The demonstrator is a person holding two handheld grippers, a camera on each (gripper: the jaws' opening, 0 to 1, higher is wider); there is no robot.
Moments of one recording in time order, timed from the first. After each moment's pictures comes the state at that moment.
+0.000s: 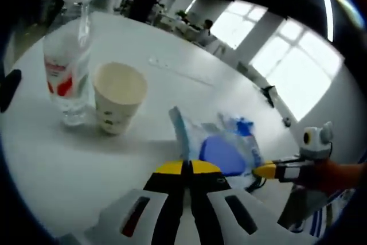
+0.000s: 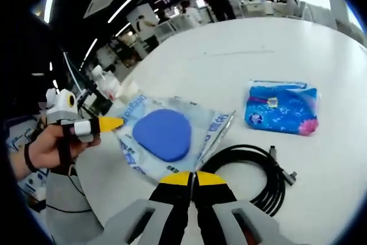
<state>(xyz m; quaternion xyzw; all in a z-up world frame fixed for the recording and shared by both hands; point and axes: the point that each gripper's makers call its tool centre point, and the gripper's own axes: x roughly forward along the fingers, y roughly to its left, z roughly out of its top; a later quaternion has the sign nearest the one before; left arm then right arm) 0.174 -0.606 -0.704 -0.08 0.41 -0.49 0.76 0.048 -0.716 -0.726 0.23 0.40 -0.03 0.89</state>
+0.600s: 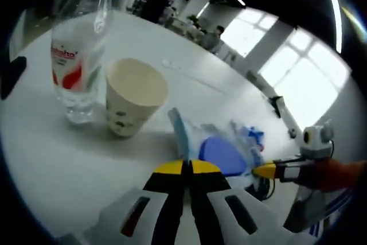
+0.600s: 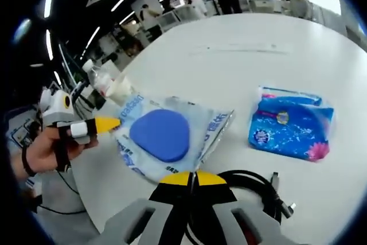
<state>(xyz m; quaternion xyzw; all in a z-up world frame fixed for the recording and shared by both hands) 0.193 -0.606 -0.724 -0.11 0.42 -0.45 0.78 0.080 -0.733 -0.741 0.22 0.42 -0.02 0.88</state>
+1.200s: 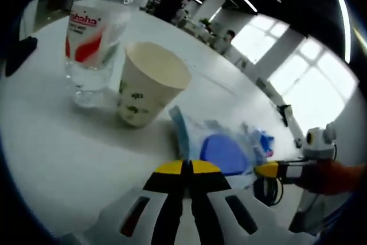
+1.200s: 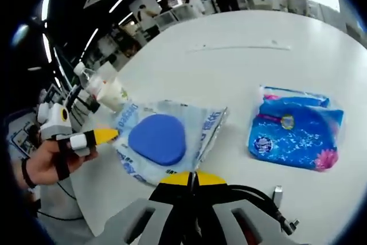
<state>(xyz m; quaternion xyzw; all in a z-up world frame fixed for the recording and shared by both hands) 0.199 -0.605 -0.746 -0.13 0.43 -0.42 0.79 0.093 -0.745 -0.757 0.23 0.42 -0.03 0.88</state>
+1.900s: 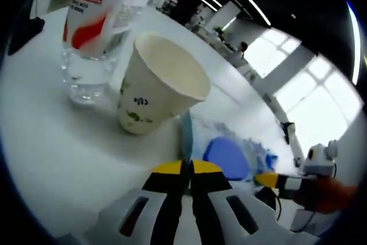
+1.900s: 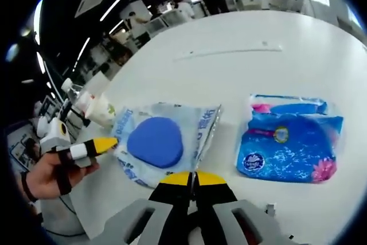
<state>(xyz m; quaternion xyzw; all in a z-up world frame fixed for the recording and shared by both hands) 0.216 -0.623 -0.753 -0.18 0.43 -0.38 0.80 0.108 -0.761 -0.757 0.24 0.40 -0.06 0.88</state>
